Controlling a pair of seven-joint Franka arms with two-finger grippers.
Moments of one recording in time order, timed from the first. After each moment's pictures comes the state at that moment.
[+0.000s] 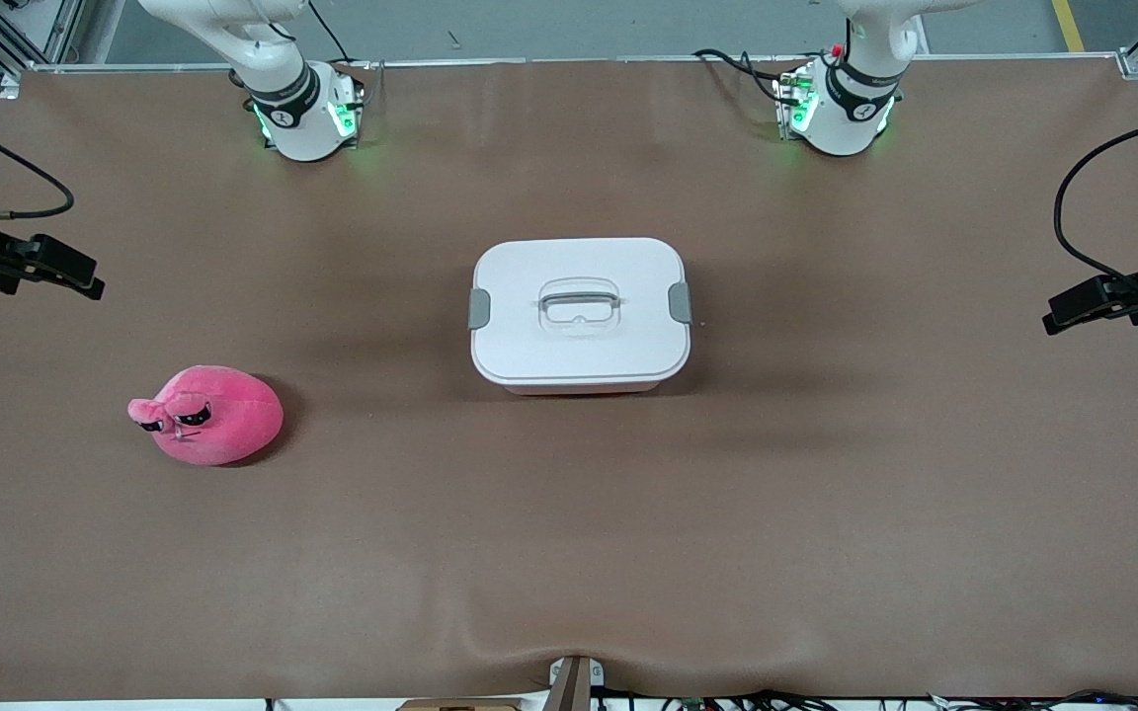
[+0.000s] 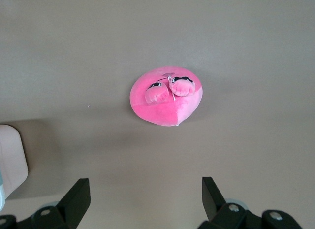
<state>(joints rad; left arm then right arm) 0.14 0.14 -0.12 -1.50 0.02 1.64 -0.08 -0.01 0.05 -0.02 -1.56 0.00 1.57 0.05</state>
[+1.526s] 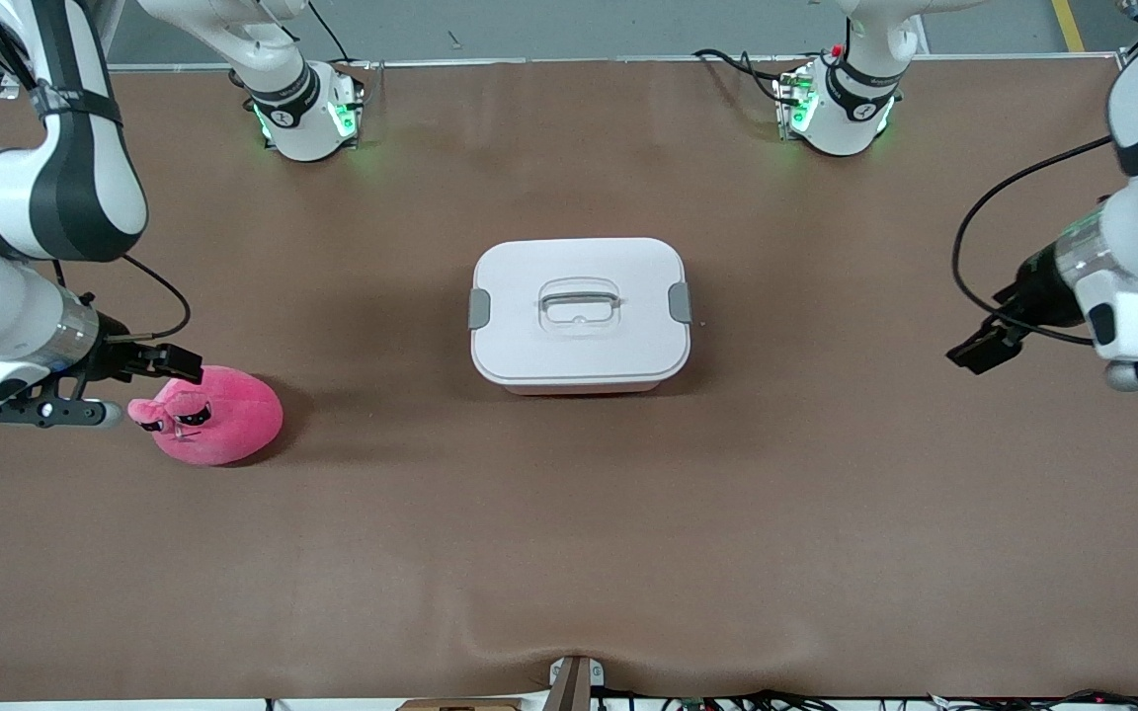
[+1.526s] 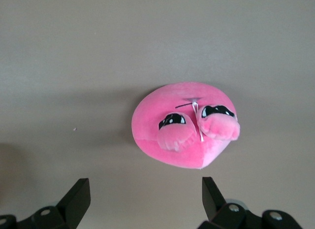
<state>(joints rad) 0.08 0.20 -0.27 -1.50 0.02 1.63 -1.03 0.01 0.22 -0.01 -1.75 0.00 1.92 0.05</state>
